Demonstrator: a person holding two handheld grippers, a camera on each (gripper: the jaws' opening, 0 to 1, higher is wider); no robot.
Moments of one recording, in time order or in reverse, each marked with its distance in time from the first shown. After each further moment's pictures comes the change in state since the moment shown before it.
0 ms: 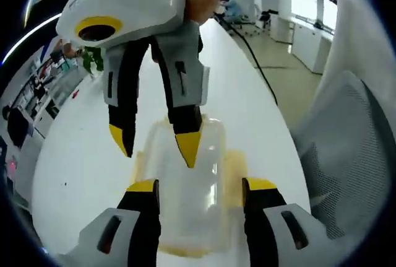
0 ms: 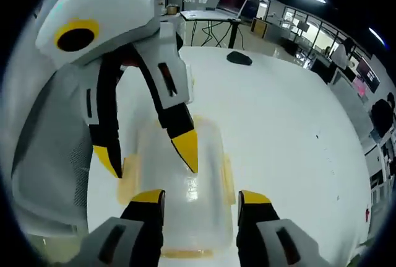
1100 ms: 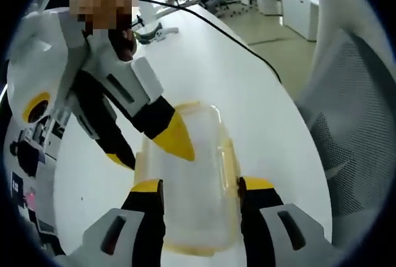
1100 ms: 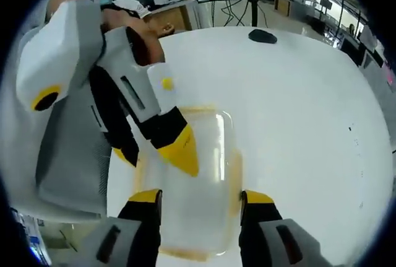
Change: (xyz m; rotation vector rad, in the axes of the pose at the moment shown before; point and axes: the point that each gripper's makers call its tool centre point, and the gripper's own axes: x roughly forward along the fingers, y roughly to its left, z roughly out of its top) left arm 0.007 -0.001 -0.006 0.136 0.057 0.024; right arm 0.013 0.001 -0.004 0.016 0.142 0.298
